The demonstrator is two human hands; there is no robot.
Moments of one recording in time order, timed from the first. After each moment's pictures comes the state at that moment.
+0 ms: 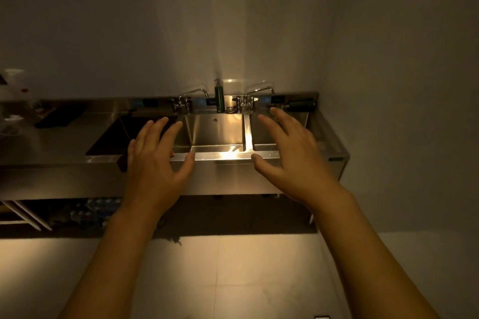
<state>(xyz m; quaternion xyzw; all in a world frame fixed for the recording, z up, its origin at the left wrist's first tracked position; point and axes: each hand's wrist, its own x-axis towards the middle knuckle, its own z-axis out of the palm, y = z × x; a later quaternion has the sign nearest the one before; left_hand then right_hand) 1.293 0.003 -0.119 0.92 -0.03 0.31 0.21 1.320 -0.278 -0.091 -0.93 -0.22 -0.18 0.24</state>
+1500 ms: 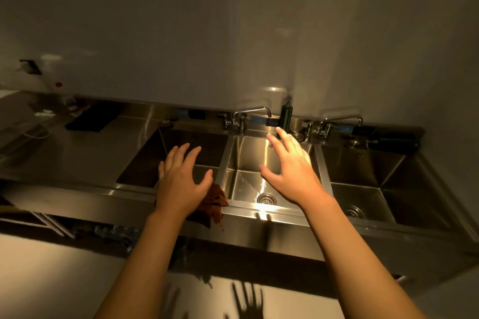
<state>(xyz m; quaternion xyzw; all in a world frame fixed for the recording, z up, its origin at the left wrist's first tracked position) 1.655 0.298 -0.218 0.95 0.09 0.20 0.22 1.733 0.029 -0.179 -0.94 -0.23 -0.09 0.25</state>
